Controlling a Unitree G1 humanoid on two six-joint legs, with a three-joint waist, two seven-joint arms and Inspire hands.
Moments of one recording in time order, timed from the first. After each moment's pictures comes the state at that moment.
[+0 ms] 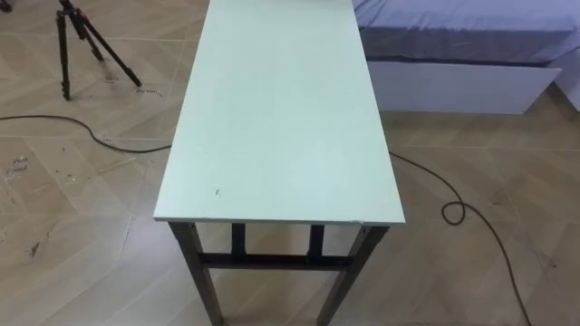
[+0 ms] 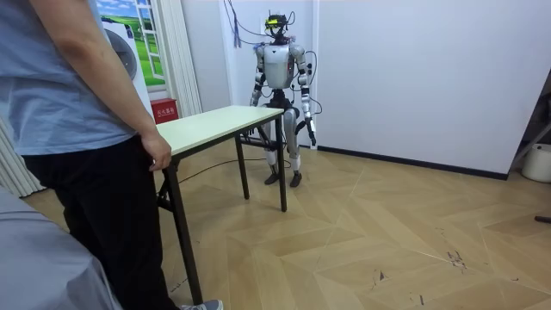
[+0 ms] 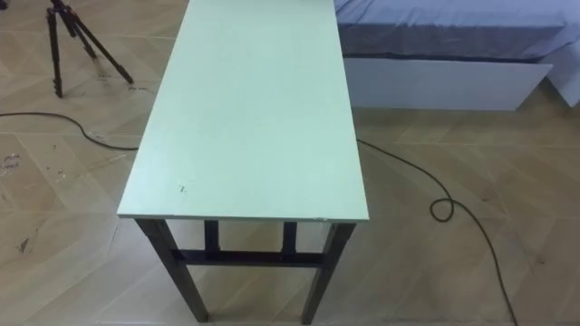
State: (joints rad) left arm 0.26 0.18 0.10 1.05 -0.13 -0.05 0.17; right arm 0.21 -0.22 -0.01 1.16 0.42 -0.06 0.21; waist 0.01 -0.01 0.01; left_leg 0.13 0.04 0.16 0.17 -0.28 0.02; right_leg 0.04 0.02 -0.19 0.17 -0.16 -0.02
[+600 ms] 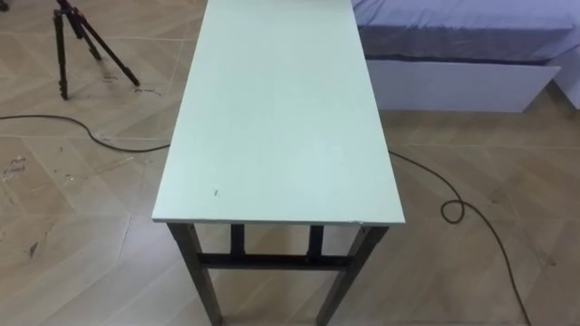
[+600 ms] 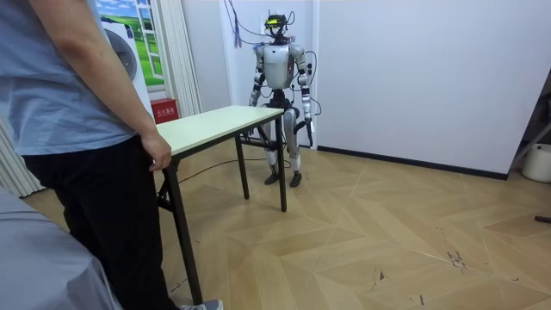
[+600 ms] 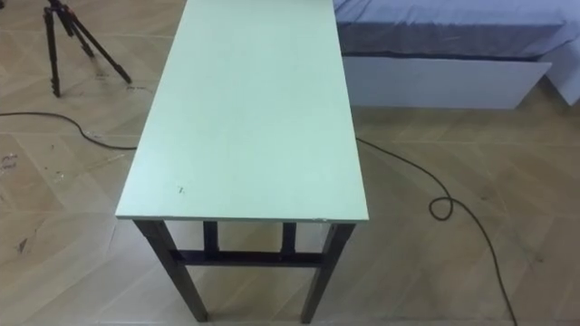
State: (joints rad) left arm 0.25 0.18 0.10 1.14 -0.34 -0.03 0.01; right arm 0.15 -0.22 -0.03 1.21 0.34 -0.05 0.24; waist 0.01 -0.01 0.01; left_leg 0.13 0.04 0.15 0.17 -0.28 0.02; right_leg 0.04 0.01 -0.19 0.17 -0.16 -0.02
